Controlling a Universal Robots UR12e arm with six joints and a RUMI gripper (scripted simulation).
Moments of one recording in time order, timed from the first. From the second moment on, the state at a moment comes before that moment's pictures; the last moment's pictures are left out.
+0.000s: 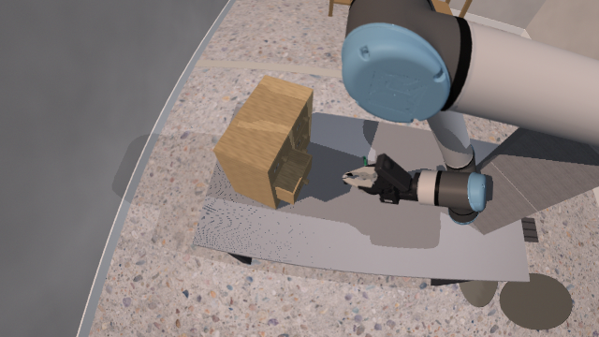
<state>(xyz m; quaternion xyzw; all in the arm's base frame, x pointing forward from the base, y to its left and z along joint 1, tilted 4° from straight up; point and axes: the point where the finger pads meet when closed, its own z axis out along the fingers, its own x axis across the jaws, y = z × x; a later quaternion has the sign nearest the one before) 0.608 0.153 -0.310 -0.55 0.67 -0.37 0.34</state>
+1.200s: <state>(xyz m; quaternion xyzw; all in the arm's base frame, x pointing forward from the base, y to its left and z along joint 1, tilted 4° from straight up) 0.611 0.152 -0.310 -0.55 0.66 -0.38 0.35</state>
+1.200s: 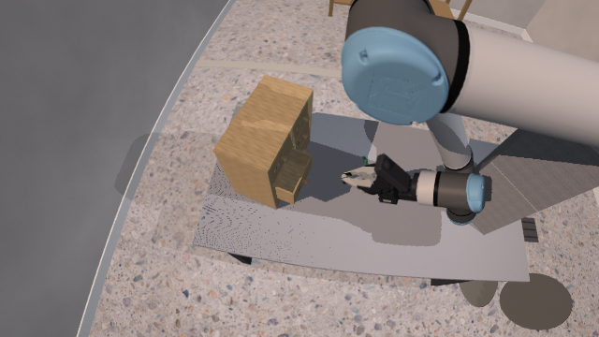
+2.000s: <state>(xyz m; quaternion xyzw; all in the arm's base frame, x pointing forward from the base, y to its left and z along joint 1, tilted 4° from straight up) 0.636 0.148 -0.309 -0.55 0.66 -0.38 0.35</state>
